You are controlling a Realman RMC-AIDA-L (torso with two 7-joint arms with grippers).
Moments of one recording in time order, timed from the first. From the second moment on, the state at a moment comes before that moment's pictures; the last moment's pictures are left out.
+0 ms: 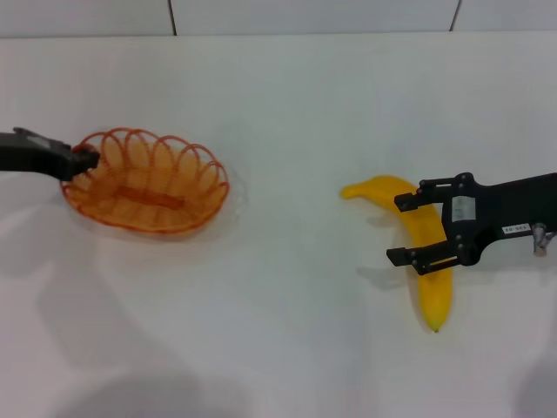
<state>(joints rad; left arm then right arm) -0.71 -2.00 0.59 0.69 2.51 1.17 -1.78 0.50 2.02 -0.88 -0.80 -2.15 -1.56 1.38</state>
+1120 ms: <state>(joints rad) -0.69 -2.03 0.58 0.60 2.25 1.19 -1.68 0.51 2.02 -0.88 -0.79 -2.15 -1.56 1.38</state>
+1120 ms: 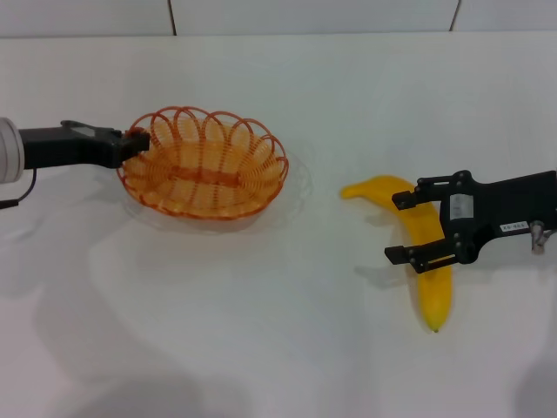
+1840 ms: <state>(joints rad) -0.69 -2.03 0.58 0.55 2.24 1.18 -1.68 0.51 2.02 -0.88 -0.79 -2.15 -1.56 1.38</state>
